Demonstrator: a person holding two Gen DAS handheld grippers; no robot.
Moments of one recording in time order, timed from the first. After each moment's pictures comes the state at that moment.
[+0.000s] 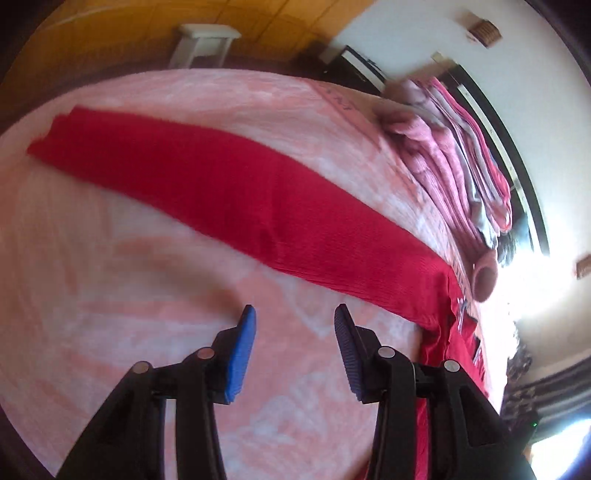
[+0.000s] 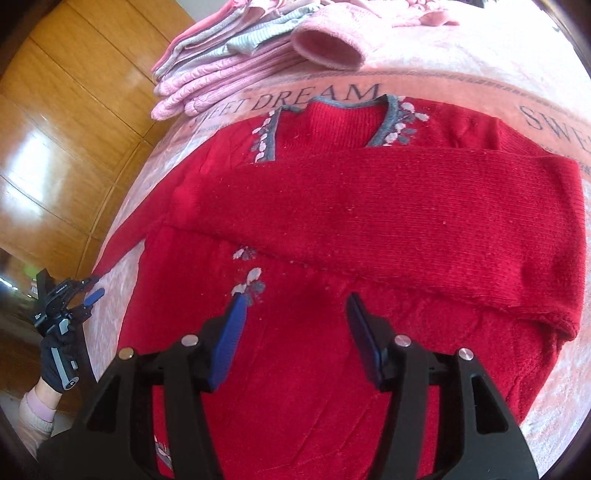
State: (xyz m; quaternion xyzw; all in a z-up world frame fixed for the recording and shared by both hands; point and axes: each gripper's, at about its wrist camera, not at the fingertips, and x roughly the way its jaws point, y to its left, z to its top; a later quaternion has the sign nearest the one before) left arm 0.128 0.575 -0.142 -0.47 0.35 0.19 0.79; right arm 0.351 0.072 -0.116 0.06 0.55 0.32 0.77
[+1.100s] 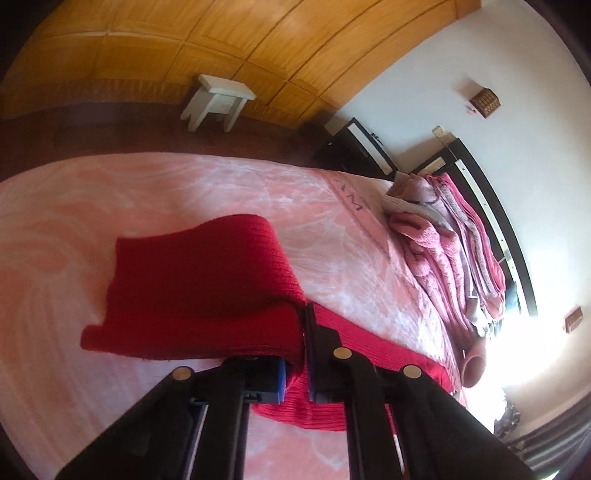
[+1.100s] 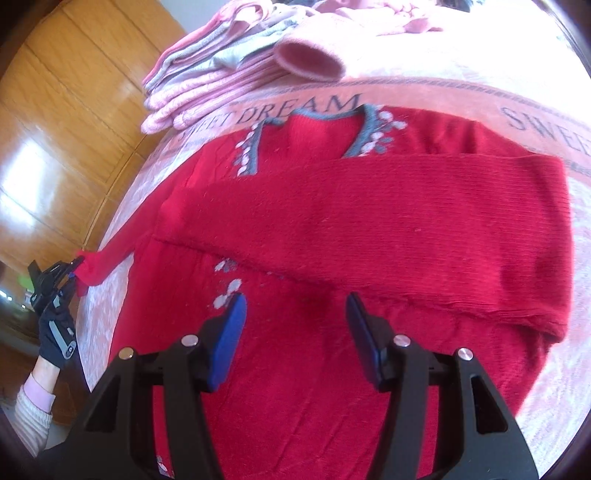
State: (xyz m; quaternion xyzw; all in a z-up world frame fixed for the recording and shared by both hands) left arm 0.157 0.618 -0.101 -0.42 0.23 0.22 0.85; right arm 0.357 0.052 -0.115 0.07 0.53 0.29 0.79
